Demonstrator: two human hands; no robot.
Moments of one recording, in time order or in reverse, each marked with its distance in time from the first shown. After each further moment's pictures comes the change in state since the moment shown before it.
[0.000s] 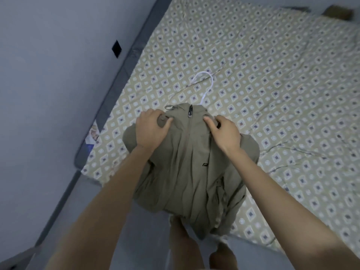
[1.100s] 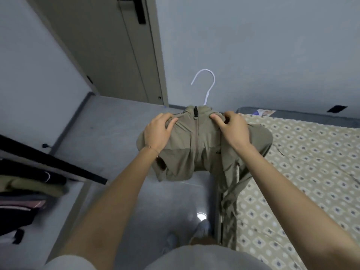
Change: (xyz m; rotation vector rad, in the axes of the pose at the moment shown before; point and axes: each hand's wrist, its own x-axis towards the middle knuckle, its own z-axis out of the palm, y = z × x) left_hand -0.633 0.065 -0.214 0.128 0.869 -1.028; right_hand -0.454 -0.166 0.037 -0.022 -0.744 -1.270
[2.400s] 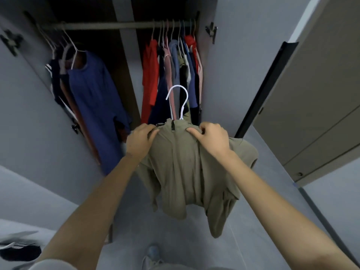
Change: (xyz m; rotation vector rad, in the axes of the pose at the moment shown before) left_hand -0.374 -0.230 -0.361 0.485 0.742 -0.719; right_hand -0.230 -0.446 0.239 0.018 -0.666 -1.122
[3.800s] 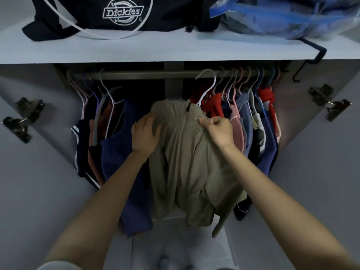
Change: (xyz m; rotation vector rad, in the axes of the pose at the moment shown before) left_hand 0.343 -0.278 -0.004 0.039 0.031 -0.160; right_hand 0.415 -0.146 0.142 0.737 0.062 0.262
